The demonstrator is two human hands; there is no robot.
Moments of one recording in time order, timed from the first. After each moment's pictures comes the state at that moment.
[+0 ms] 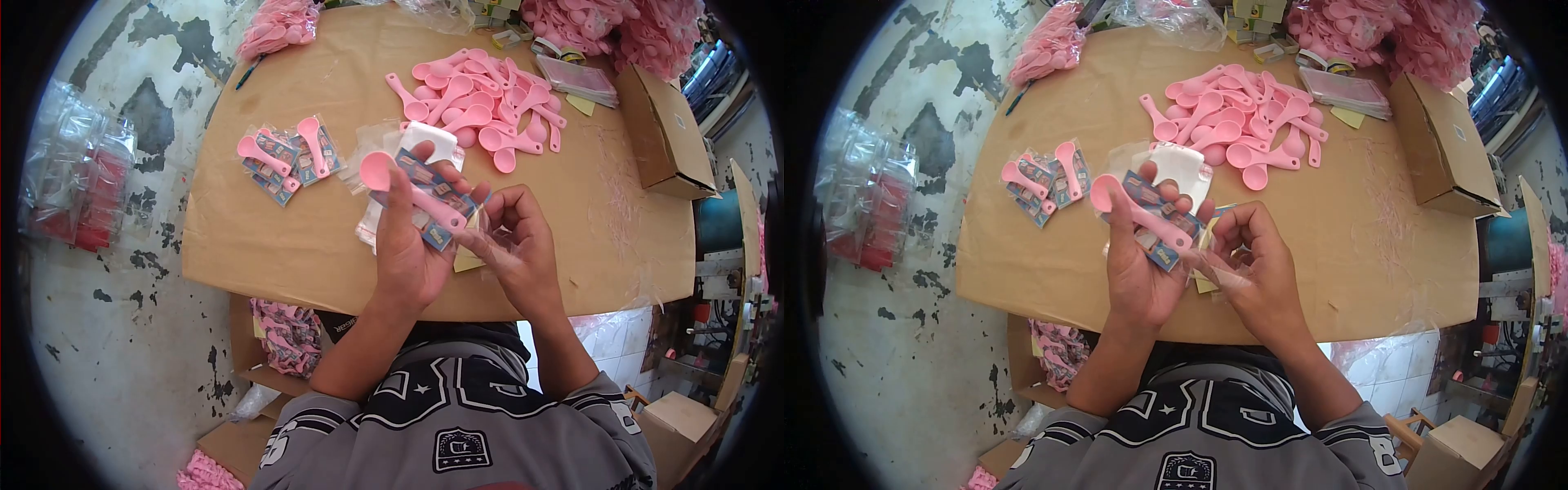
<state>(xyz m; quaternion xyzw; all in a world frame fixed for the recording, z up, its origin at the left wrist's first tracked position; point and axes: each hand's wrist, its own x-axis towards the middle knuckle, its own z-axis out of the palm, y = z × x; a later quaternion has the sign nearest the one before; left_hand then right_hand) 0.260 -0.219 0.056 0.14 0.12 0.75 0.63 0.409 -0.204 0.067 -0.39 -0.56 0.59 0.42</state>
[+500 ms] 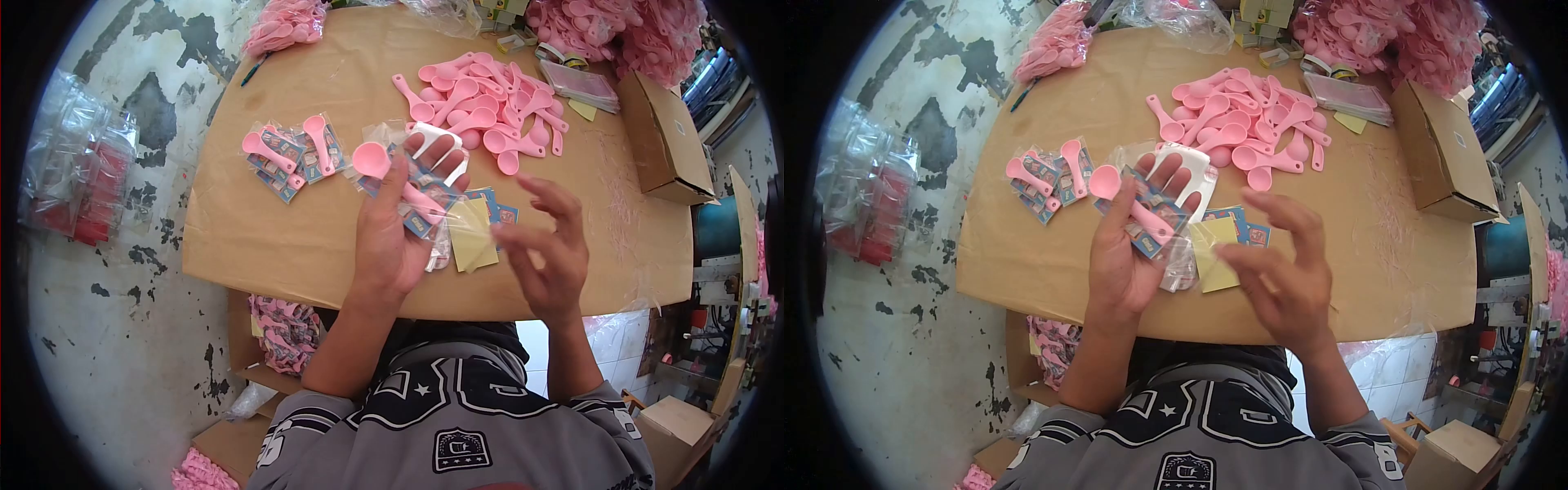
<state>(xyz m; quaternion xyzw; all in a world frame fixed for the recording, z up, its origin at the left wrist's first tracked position) 0.235 -0.215 0.066 0.14 0.20 0.73 0.64 0.441 -0.198 0.081 -0.31 -0.83 0.17 0.44</state>
